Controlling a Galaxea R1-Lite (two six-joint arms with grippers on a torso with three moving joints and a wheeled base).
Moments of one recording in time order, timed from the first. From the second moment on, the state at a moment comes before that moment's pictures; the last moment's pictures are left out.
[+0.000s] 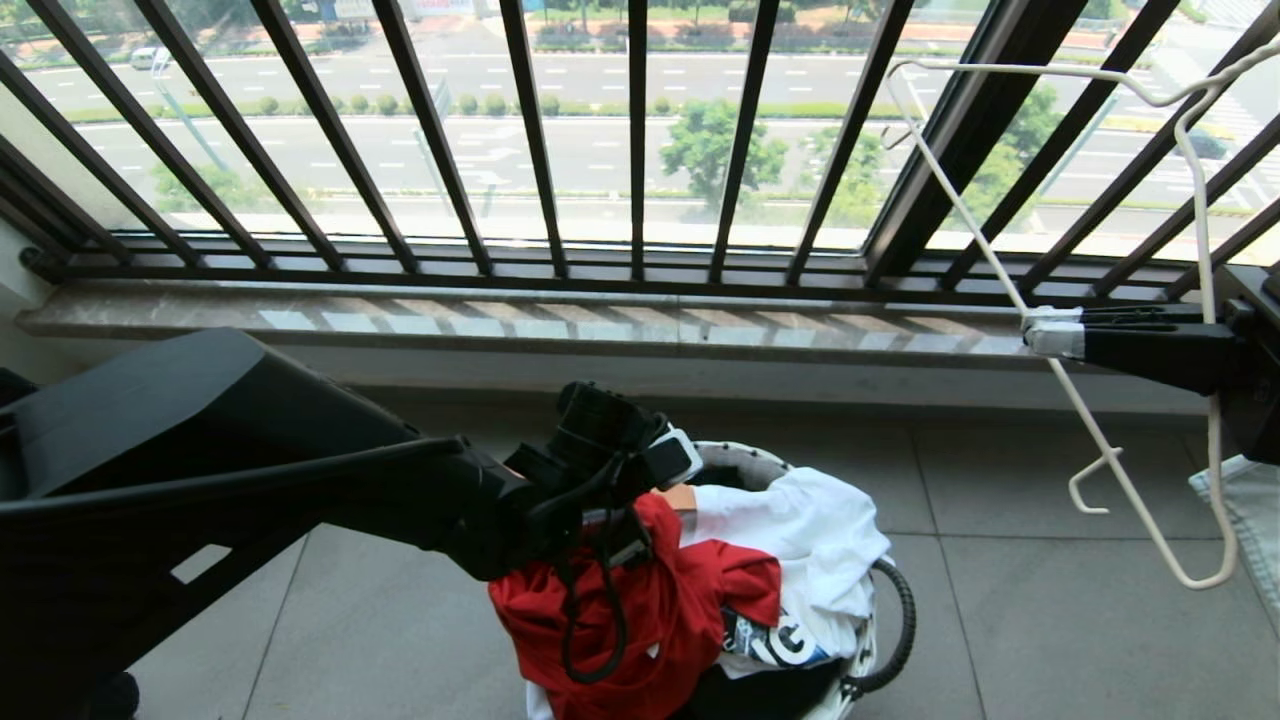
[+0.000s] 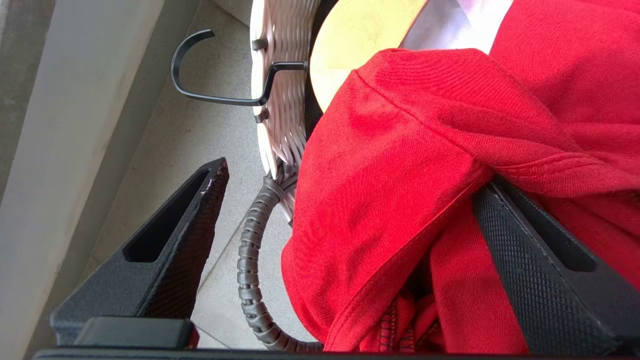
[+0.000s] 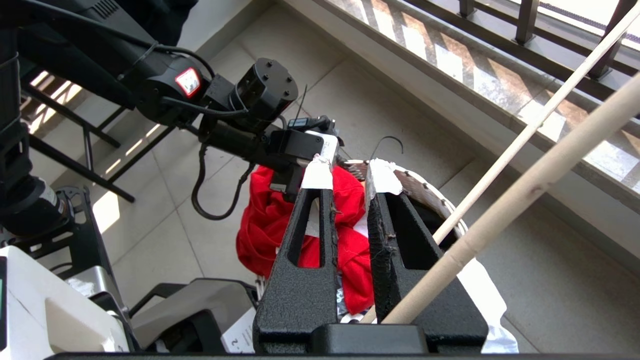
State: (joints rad) left arm -0.69 2.10 -1.22 -0.24 0.24 0.60; right arm 0.03 1.23 -0.96 -0.14 0.92 -0.14
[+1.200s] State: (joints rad) left arm -0.69 2.16 -1.25 -0.37 0.22 0.57; right arm 0.03 1.24 -0.96 -0.15 0.92 -0.14
